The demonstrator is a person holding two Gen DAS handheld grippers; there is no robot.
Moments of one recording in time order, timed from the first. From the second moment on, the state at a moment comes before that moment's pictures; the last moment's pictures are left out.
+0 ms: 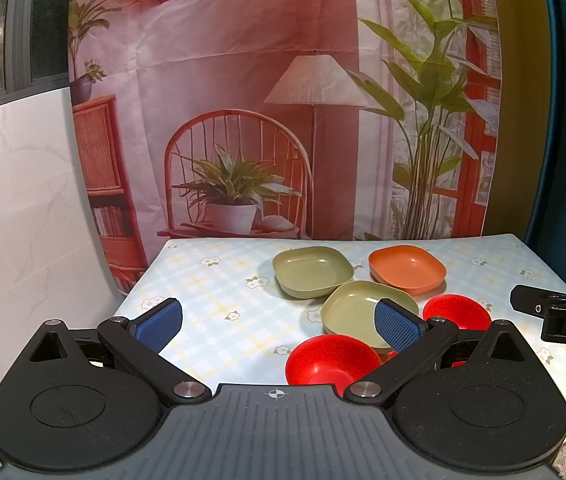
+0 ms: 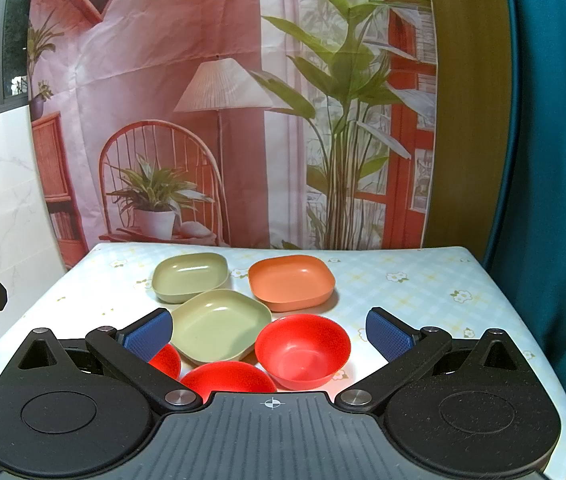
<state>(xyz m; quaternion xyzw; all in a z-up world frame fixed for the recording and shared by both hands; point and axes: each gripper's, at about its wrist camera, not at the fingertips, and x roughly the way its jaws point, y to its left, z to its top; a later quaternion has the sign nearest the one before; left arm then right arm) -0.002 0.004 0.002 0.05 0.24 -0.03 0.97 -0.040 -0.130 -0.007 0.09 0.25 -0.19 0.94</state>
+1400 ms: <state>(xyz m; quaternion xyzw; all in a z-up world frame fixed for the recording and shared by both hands) 0.082 0.011 -0.034 0.06 0.26 -0.02 0.96 0.028 -0.176 -0.037 0.12 0.26 -0.16 0.94</state>
